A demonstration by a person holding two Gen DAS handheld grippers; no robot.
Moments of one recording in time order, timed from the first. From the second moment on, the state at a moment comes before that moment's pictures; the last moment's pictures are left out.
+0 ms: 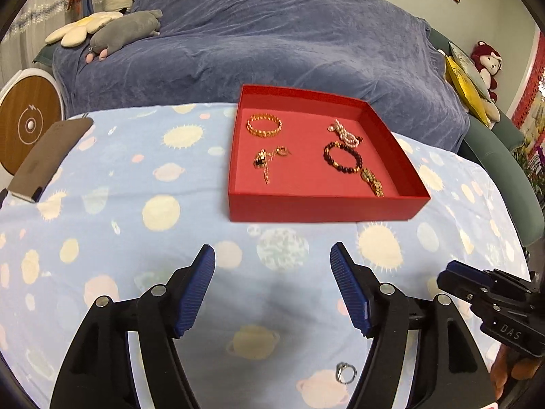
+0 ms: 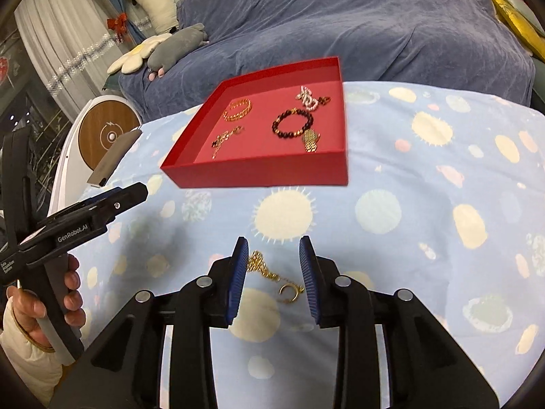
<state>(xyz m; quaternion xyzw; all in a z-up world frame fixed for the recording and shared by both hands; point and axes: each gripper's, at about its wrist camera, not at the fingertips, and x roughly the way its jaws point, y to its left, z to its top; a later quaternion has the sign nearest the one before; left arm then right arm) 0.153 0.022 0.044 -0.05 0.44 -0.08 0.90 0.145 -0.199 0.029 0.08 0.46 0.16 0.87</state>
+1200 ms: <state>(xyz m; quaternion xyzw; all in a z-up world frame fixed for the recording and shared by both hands) 0.098 0.006 -0.007 0.01 0.48 -0.15 0.86 0.151 -0.158 -0.004 0.00 0.49 0.17 0.86</state>
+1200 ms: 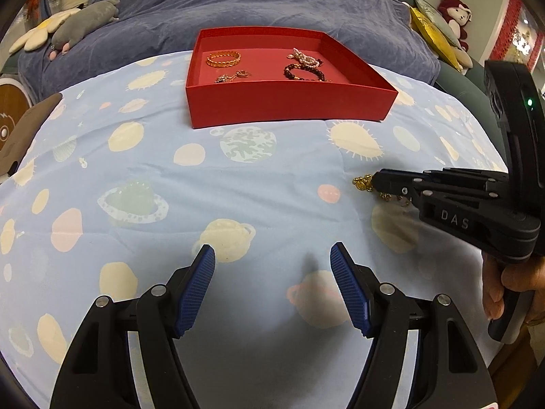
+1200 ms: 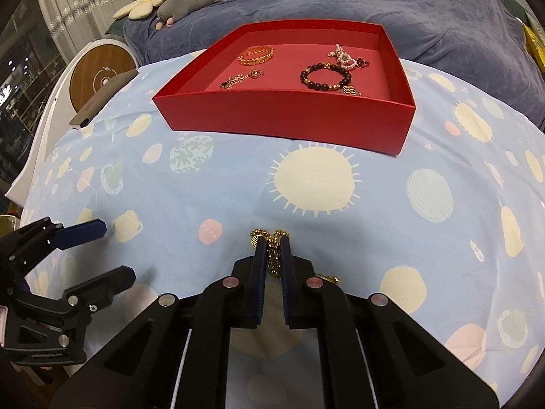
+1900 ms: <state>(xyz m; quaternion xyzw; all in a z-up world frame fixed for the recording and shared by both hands) 0.082 -0.035 -0.021 0.05 0.47 -0.19 0.86 0.145 -0.197 0.036 0.04 0.45 0.15 0.88</state>
